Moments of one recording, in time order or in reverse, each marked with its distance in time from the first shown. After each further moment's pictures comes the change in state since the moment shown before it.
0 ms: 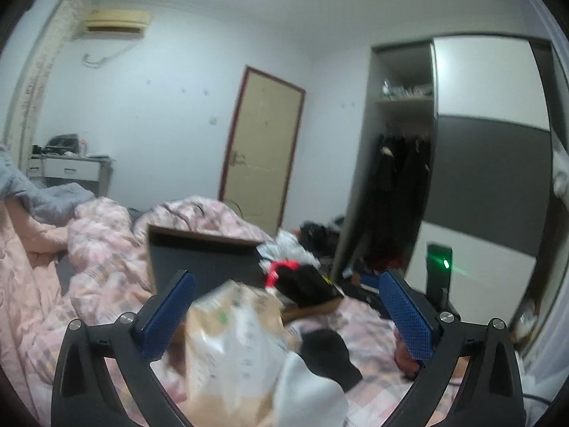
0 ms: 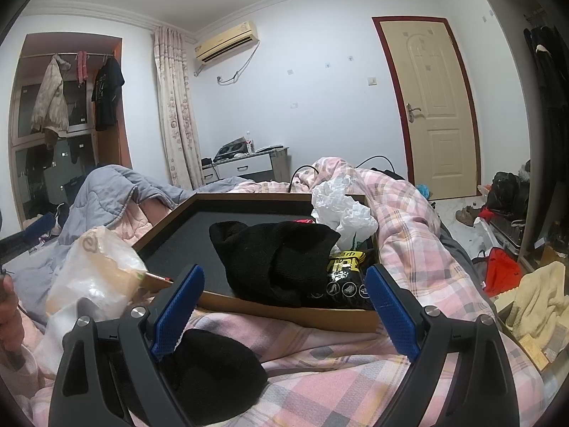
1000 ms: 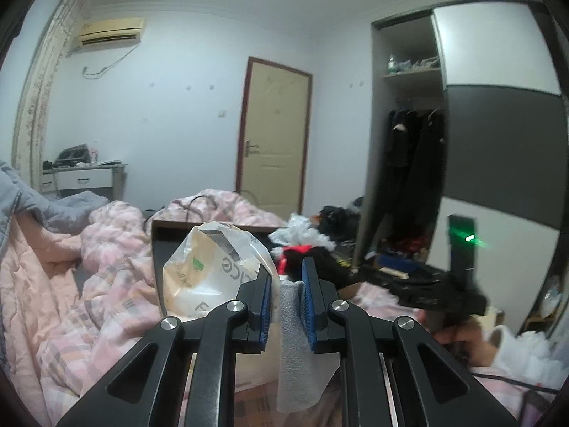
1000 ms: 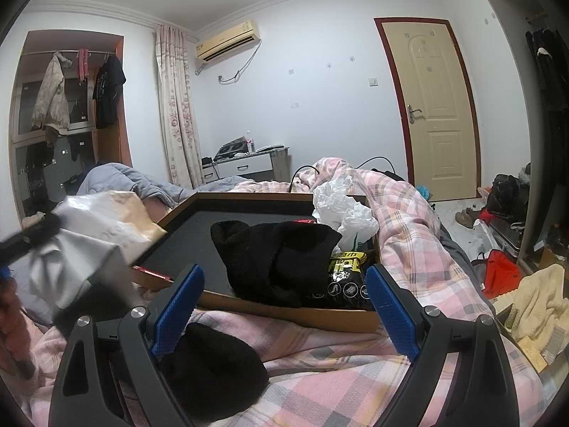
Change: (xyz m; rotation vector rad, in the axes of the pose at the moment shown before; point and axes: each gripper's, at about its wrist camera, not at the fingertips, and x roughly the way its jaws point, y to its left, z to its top) left arm 0.021 -0.022 -0.012 0.085 0.076 0.062; right arm -0.003 0.001 0.001 -0.012 0.005 -0.004
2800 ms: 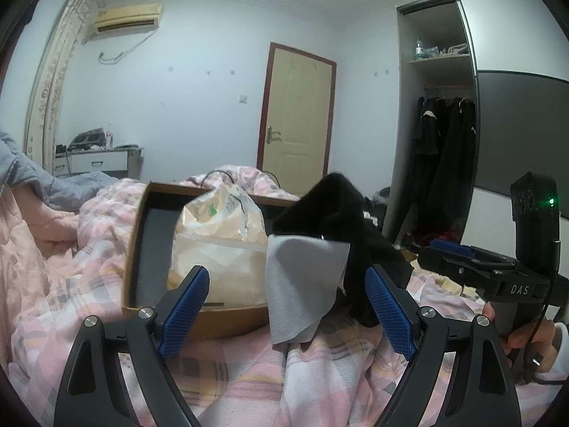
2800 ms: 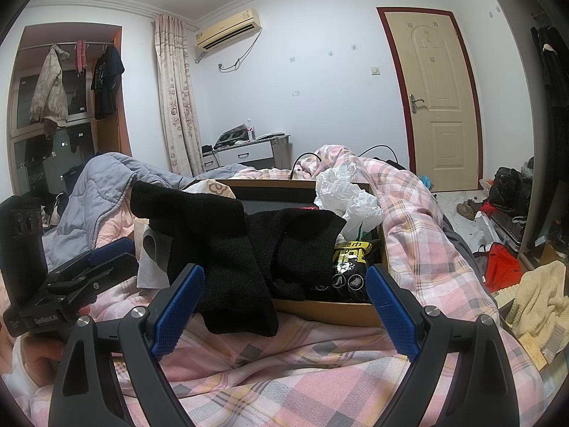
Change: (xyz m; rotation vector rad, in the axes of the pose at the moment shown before) left arm 0.088 0.019 -0.043 -0.029 0.013 0.111; right arm 0.009 -0.002 -0.001 -0.004 0.055 0.003
